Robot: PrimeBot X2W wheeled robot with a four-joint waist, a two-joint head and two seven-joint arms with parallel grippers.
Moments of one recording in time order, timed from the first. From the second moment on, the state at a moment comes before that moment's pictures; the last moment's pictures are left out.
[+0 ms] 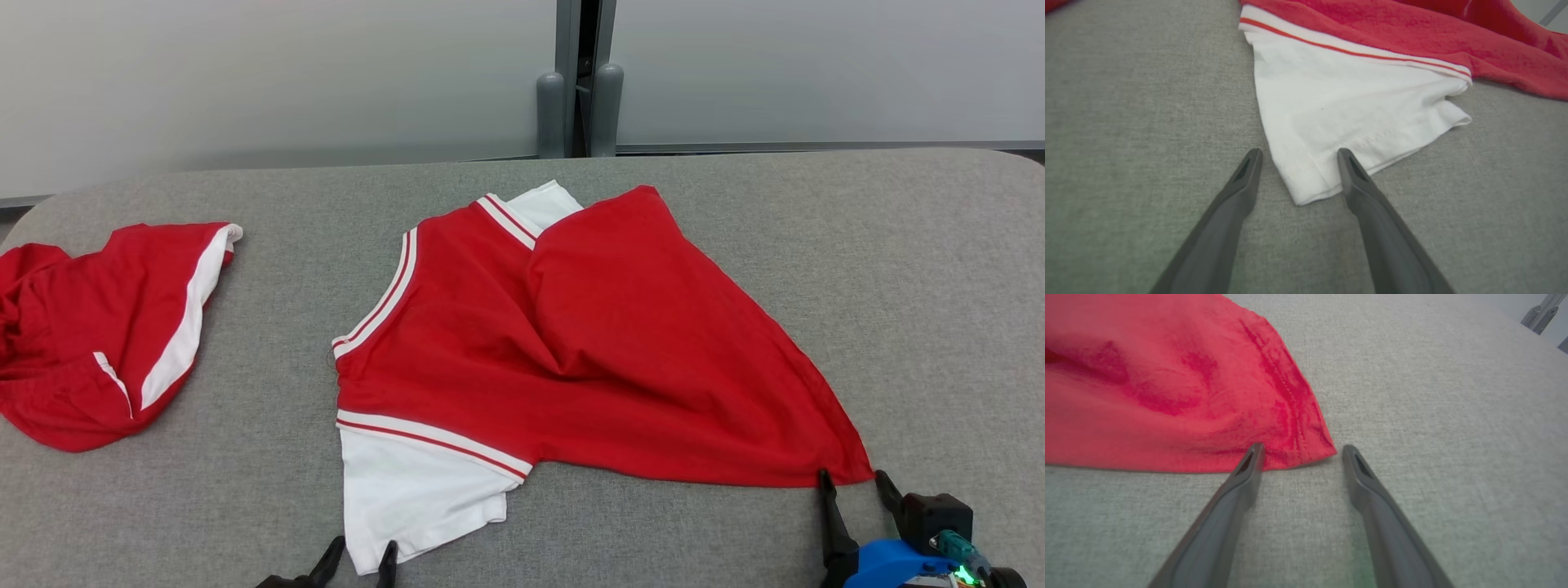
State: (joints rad) left arm -0.06 0.05 -0.20 0.61 -0.19 -0.13 -0.27; right arm -0.18 -0.07 -0.21 0.71 -0.09 0.13 -0.26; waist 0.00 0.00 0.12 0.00
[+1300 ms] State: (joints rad) left arm -0.53 0.18 -0.26 0.43 -0.23 -0.13 -0.26; right arm -0.56 -0.10 0.08 0.50 0.12 0.13 -0.26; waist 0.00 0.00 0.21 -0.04
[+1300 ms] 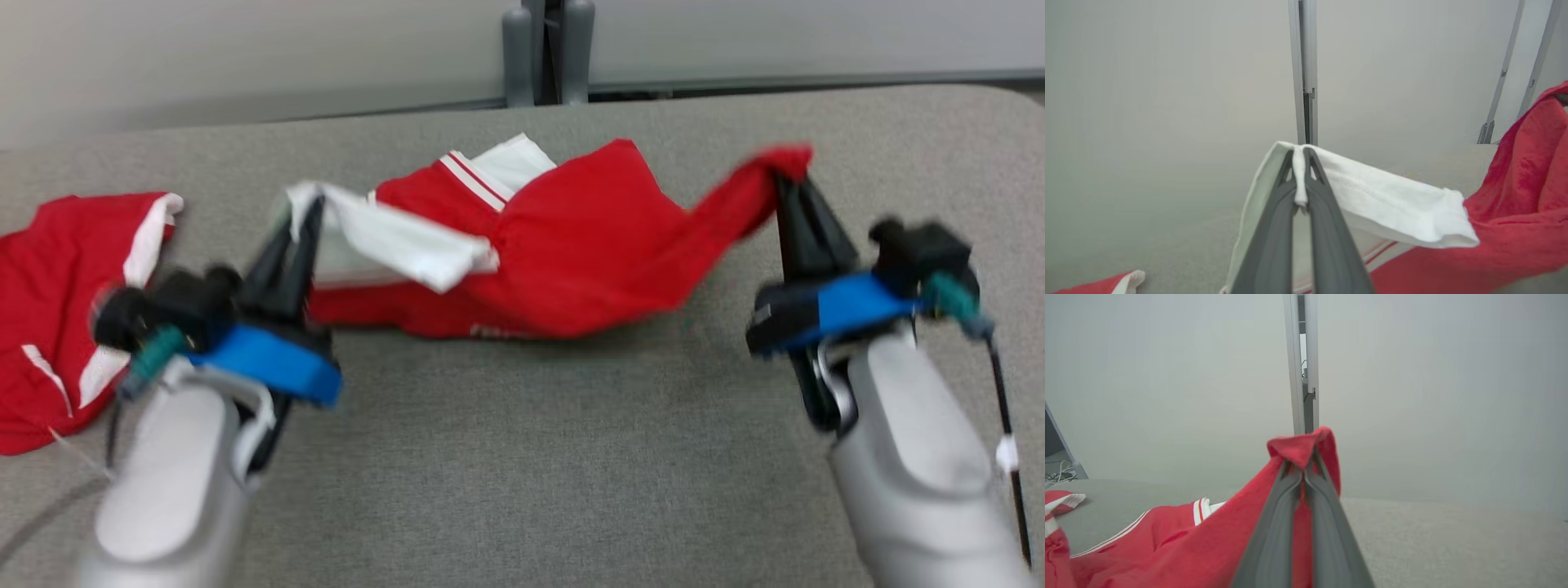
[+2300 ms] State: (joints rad) left arm -1.85 0.34 -0.42 0.78 -0.32 -0.13 -0.26; right arm -1.74 -0.15 0.00 0.95 0.19 0.13 -0.26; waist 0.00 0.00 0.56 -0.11
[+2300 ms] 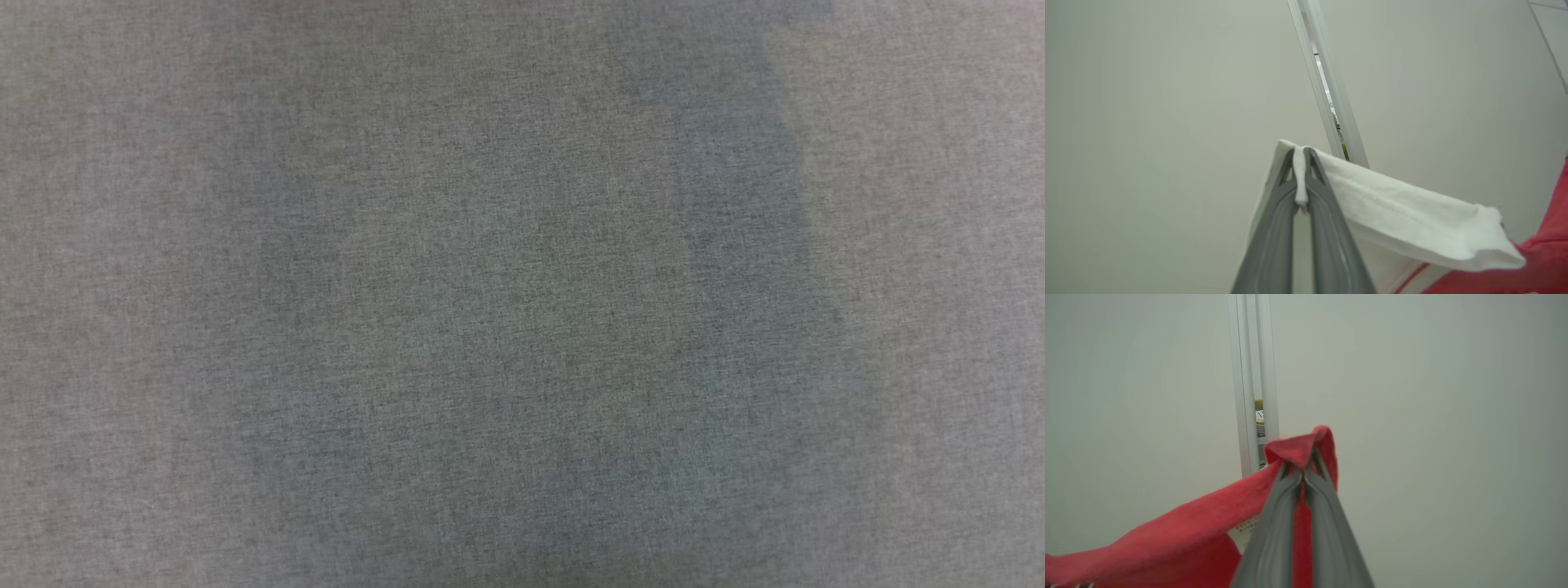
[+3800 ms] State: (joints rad) left arm -0.16 0.10 -0.12 0.04 -0.31 -0.07 -0.26; right arm -0.39 -0.12 0.03 0.50 0.41 0.13 -0.26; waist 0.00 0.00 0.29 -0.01
